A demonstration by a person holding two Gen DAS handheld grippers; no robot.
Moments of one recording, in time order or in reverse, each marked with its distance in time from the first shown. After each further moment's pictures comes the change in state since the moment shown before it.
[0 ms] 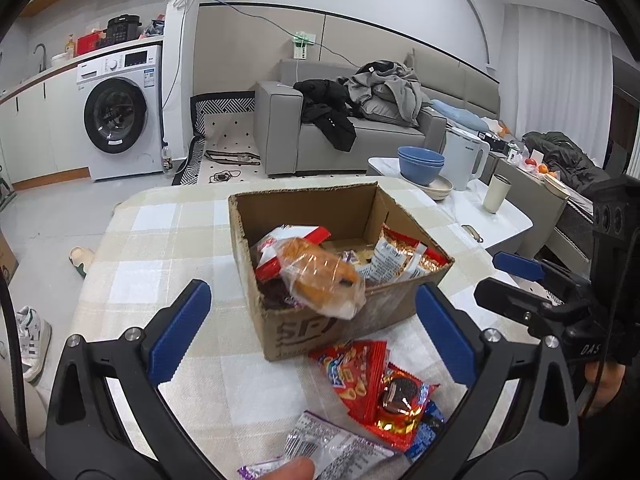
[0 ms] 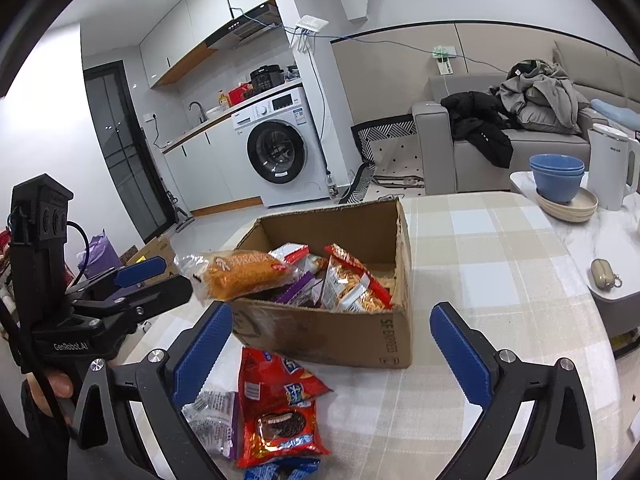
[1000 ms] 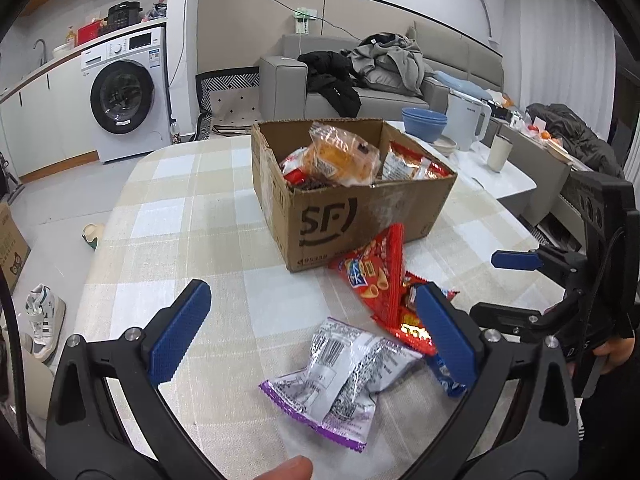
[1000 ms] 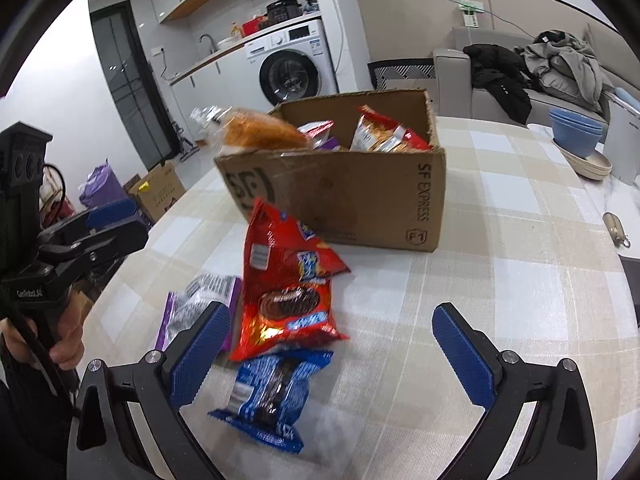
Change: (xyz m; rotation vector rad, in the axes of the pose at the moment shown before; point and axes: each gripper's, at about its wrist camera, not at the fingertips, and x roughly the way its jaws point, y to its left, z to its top) left arm -0.043 0.009 -0.074 0.038 0.097 0.032; right arm 0.013 0.021 -0.077 -0.097 0.258 0.018
